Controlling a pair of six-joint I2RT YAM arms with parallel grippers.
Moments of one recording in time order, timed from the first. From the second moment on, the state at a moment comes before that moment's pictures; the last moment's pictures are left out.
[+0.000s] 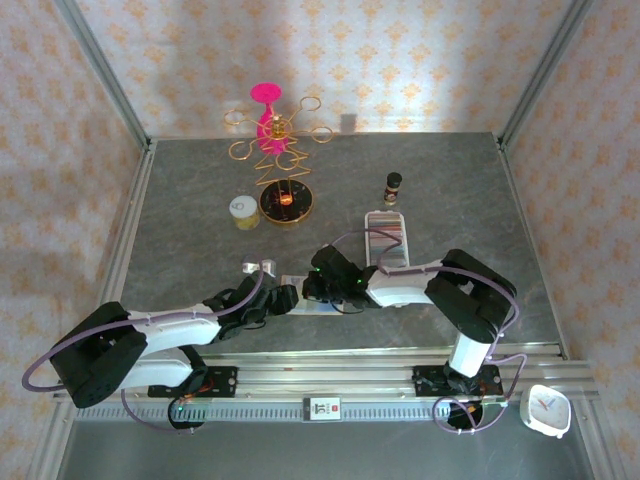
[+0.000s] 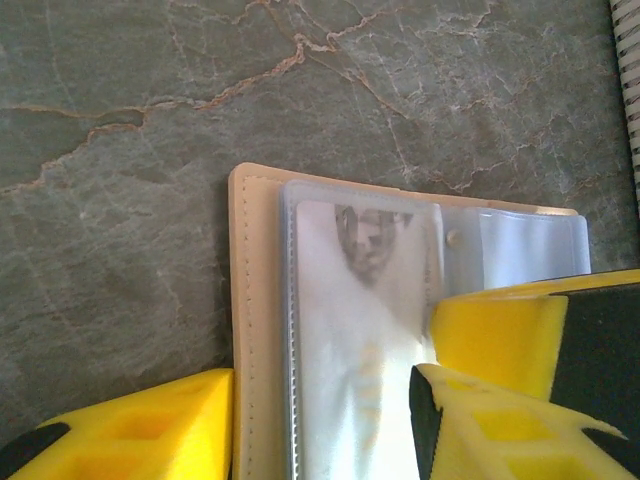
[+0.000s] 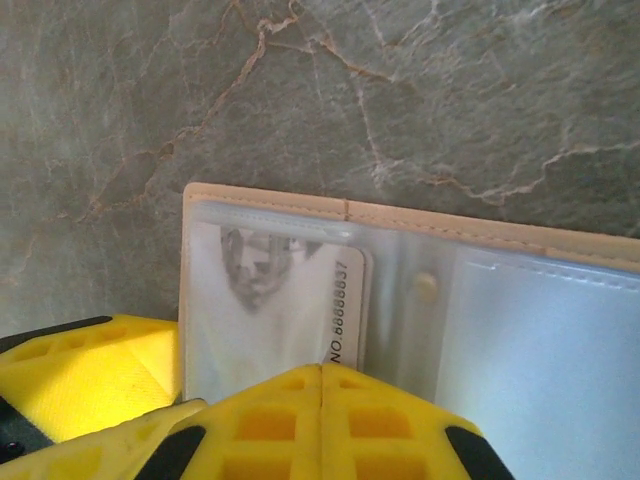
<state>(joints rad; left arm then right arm) -0.75 1.23 0.28 0.17 -0.10 -0.90 0.95 1.74 0.81 0.09 -0.14 1.03</state>
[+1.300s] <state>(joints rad) -0.75 1.24 0.27 0.18 -0.11 -0.91 0.97 1.62 0.72 0.01 -0.03 1.07</state>
